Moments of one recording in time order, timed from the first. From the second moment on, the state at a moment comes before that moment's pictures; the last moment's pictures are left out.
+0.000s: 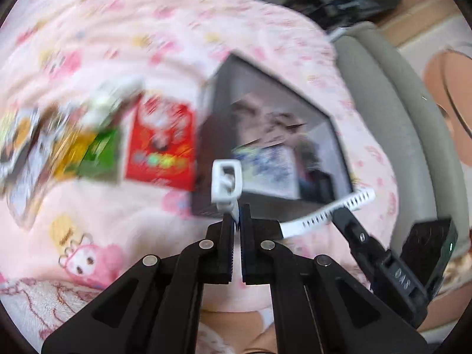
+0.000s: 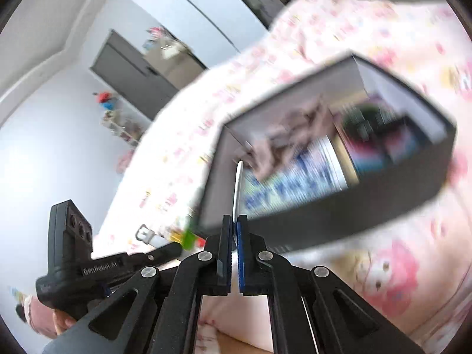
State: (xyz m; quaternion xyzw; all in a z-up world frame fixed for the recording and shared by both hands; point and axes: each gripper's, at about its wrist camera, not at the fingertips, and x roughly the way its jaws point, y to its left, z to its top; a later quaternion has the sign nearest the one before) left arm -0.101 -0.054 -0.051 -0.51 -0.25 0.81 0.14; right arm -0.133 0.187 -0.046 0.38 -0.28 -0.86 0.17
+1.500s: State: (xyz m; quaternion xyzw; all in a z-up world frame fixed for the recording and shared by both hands) left arm -0.232 0.079 -0.111 -0.60 -0.01 0.79 0.14; right arm -0.218 0.215 -0.087 0.54 -0.07 -0.83 0.11
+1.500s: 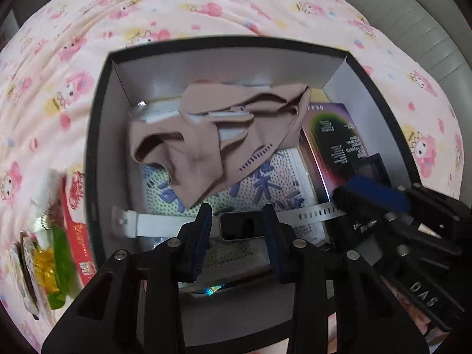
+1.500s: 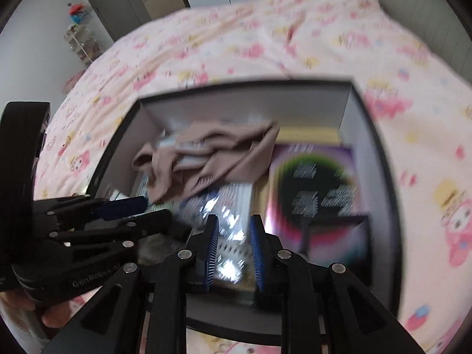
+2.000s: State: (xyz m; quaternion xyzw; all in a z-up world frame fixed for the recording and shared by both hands) left arm -0.225 0.074 -0.127 -0.64 -0.05 0.75 0.17; right arm -0.216 0.211 -0.115 0.60 -0.12 -0.77 0.16
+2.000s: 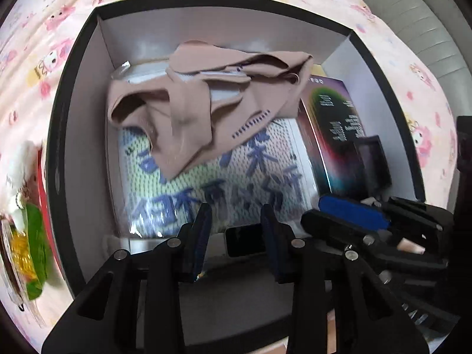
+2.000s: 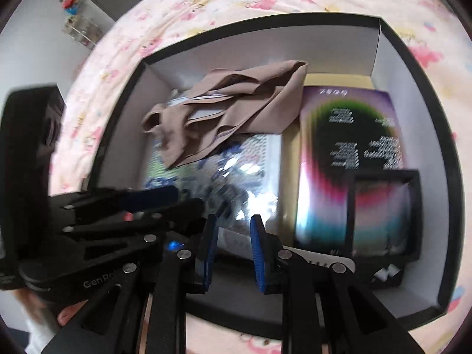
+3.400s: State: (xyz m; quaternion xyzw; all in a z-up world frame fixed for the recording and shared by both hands) left arm -0.159 0.041 -0.051 -0.49 -0.08 0.85 0.19; right arm -0.158 0.186 -0.036 0.44 0.01 -0.90 0.06
